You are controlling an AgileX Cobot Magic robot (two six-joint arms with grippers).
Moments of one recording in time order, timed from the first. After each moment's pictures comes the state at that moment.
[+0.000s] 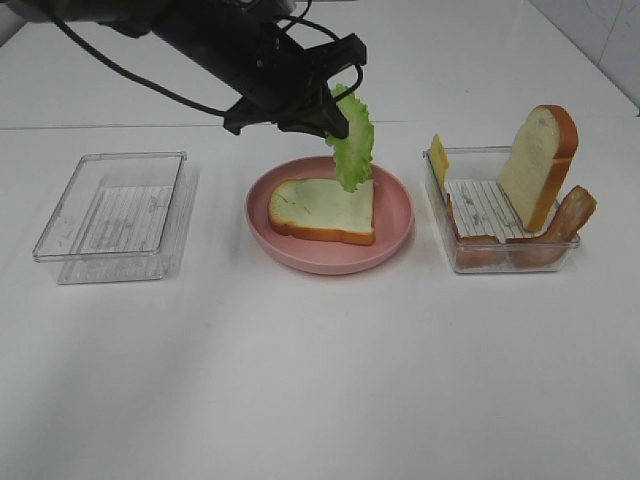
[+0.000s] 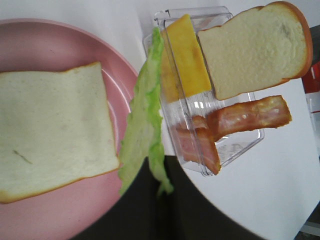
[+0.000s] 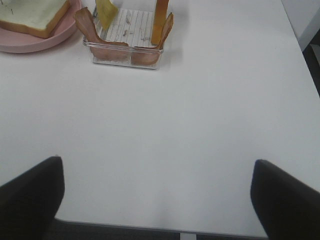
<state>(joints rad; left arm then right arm) -0.46 2.21 -1.80 -0.79 0.70 0.12 0.01 0.00 -0.46 -0.03 1.11 -0.02</state>
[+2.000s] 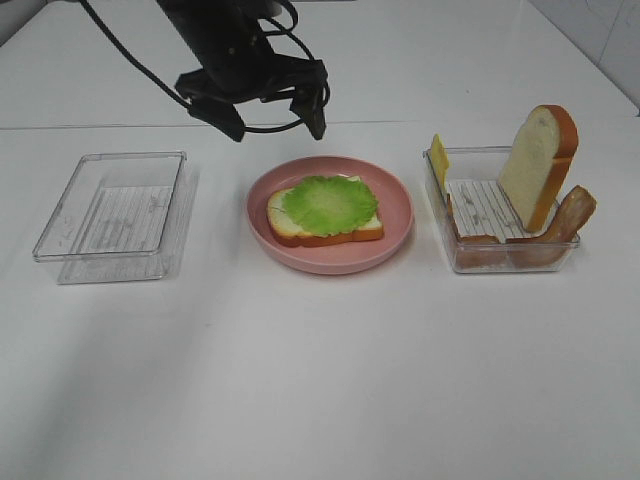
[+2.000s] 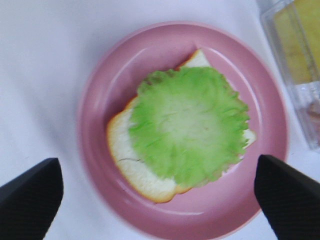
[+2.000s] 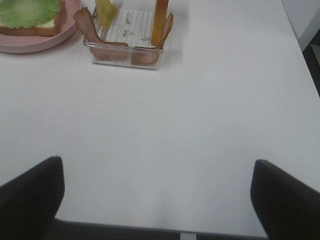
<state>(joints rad) -0.43 2.36 -2.20 -0.24 1.08 -0.08 0.01 0.00 -0.46 -0.03 1.11 -0.02</state>
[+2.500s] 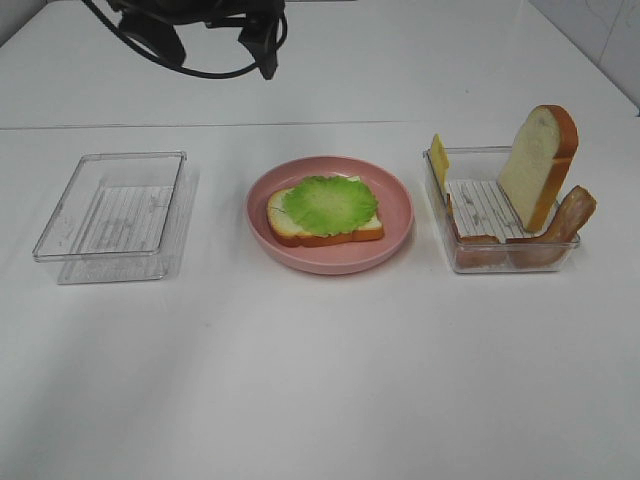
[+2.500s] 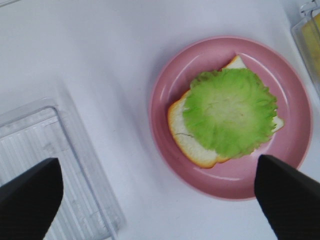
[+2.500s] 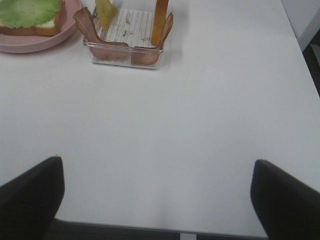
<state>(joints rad) -0.43 2.18 -2.21 -0.04 1.21 -0.12 0.01 0.00 -0.46 -0.03 1.11 -0.02</state>
